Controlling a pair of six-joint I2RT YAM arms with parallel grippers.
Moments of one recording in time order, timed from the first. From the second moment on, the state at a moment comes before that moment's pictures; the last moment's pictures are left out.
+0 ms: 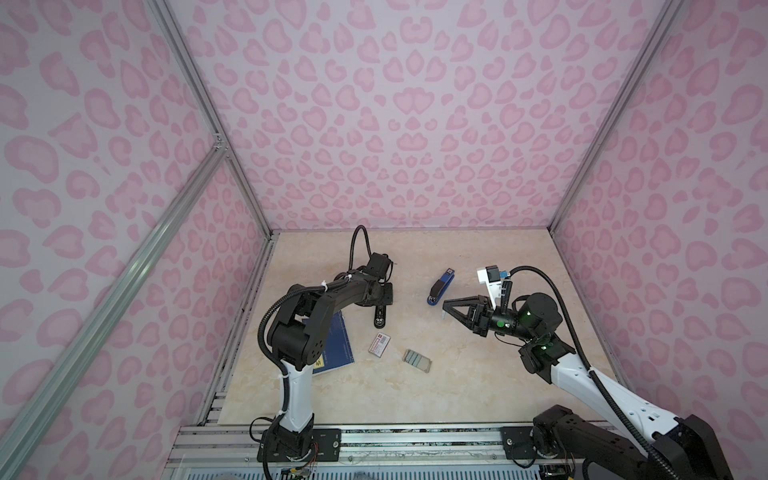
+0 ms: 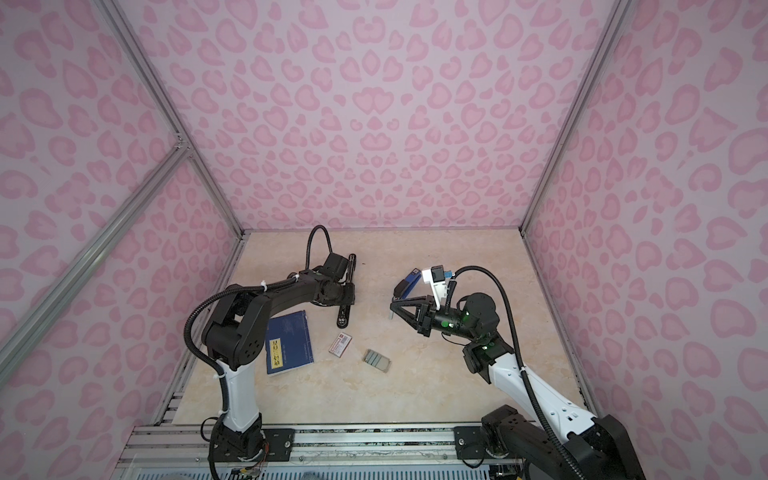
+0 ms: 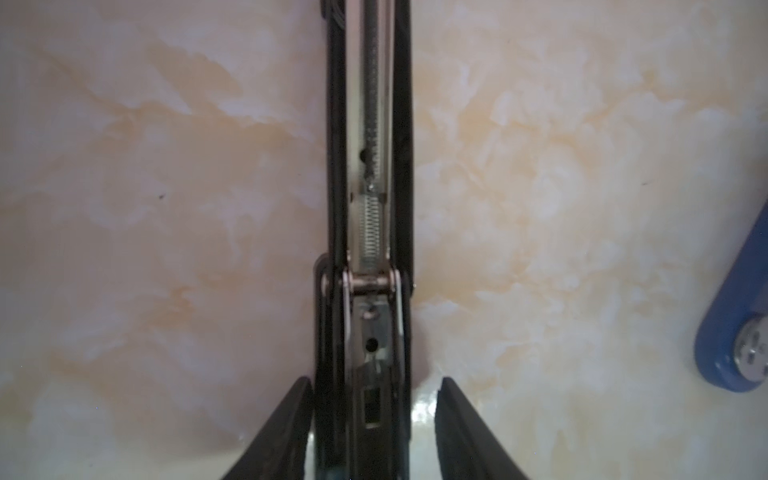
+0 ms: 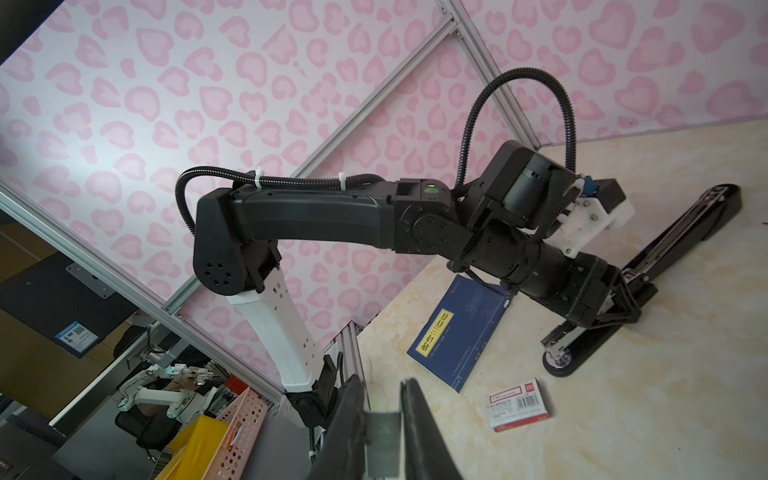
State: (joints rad) left arm -0.48 2.01 1.33 -0.43 0.01 -0.44; right arm 0.43 1.03 0.52 0.58 -0.85 0.77
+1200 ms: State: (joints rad) left arm -0.62 1.90 1.24 -0.43 0.10 -0.58; right arm 0.43 1.07 0.53 0.55 -0.79 0.75
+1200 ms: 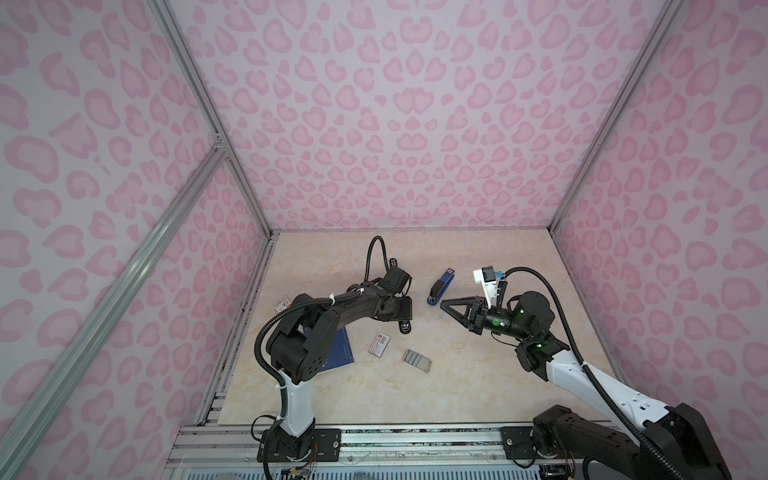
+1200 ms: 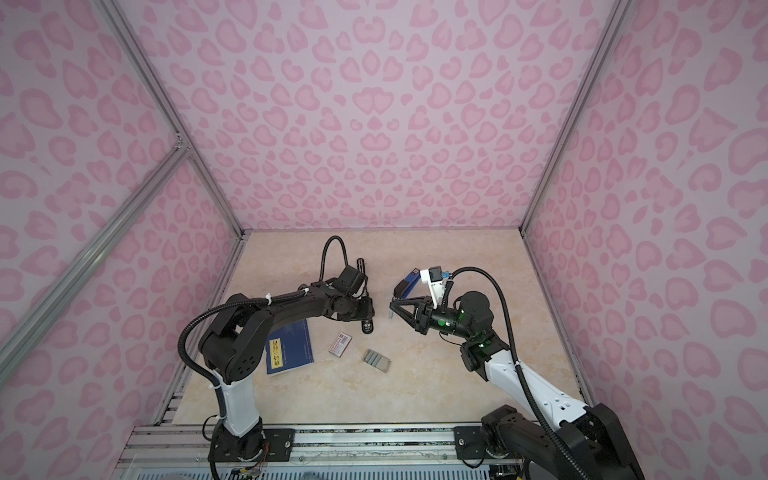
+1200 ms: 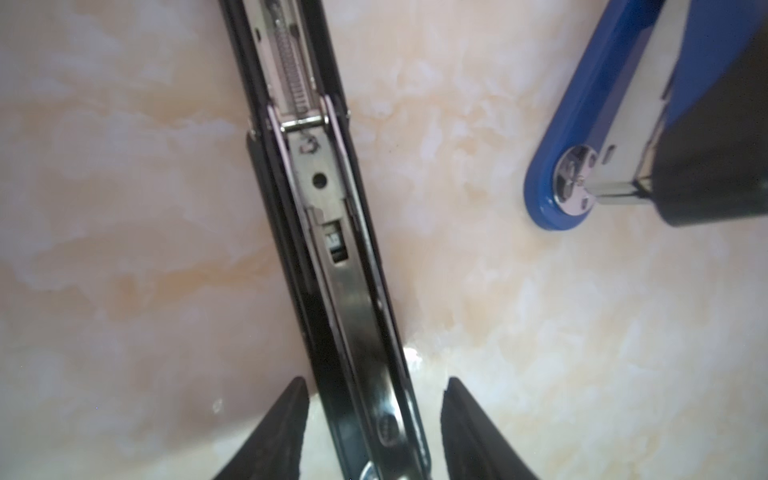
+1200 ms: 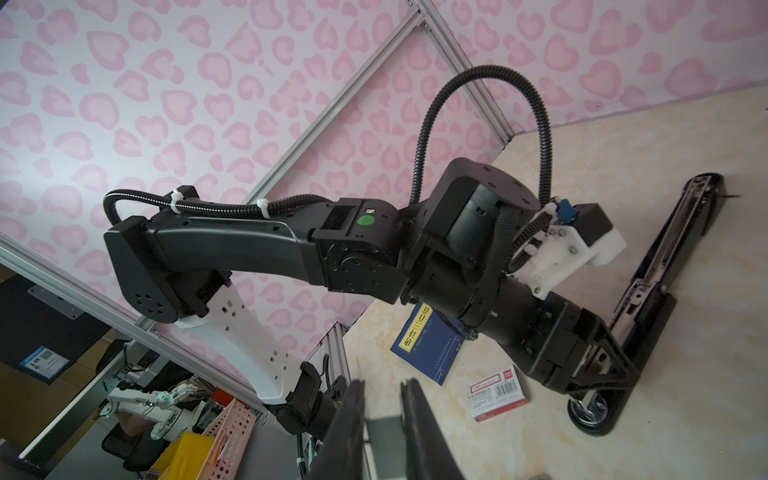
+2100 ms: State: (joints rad) left arm -0.53 1.23 0.80 -0.43 0.04 -0.58; right arm 0.47 1.22 0.74 0.13 -0.47 0.54
